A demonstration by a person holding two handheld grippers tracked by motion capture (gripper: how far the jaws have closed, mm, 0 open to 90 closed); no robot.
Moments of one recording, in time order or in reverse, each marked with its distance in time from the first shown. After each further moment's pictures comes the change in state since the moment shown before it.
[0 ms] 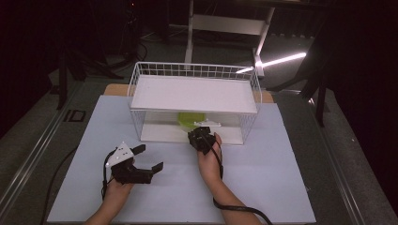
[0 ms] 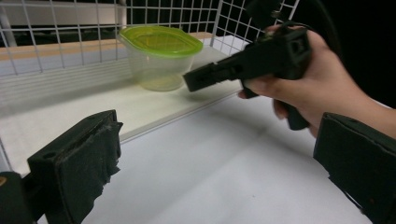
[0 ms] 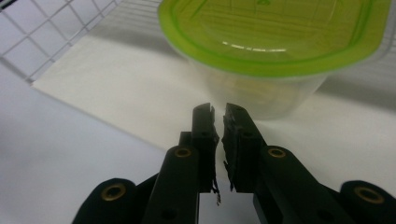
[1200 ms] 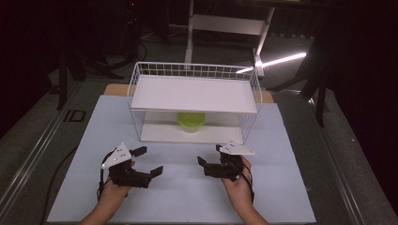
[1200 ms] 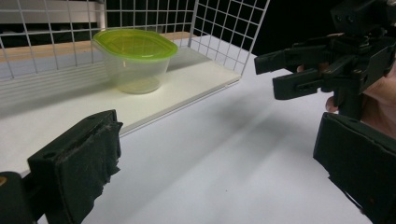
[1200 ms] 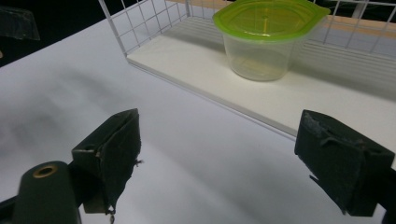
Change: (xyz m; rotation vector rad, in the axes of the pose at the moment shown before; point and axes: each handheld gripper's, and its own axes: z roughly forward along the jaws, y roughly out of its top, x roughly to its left) left arm -0.008 0.008 -0.012 0.011 -0.089 0.014; right arm -0.019 -0.052 -0.109 -0.151 0.159 -0.122
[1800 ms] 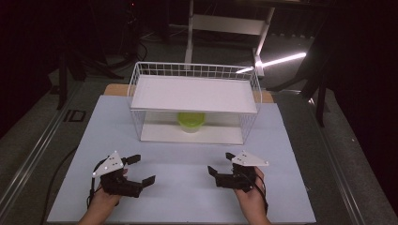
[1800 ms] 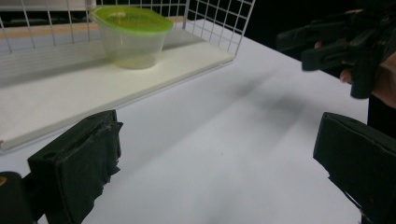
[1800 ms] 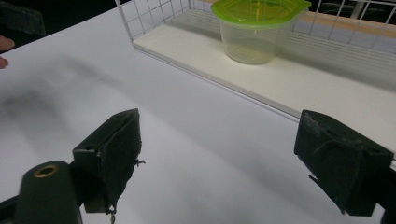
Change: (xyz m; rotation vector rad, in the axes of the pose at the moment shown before) left arm 0.003 -0.021 -0.022 0.043 -0.024 0.004; right arm -0.005 -0.017 -0.040 0.000 0.001 -0.036
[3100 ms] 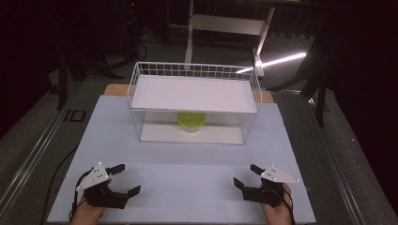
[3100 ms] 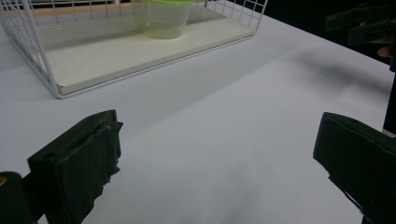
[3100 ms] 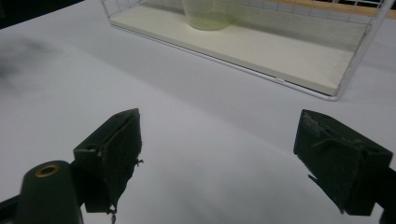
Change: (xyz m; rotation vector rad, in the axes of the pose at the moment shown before) left arm 0.003 -0.026 -0.036 0.031 0.083 0.011; right arm -0.040 -0.048 -0.056 -0.010 -0.043 0.012
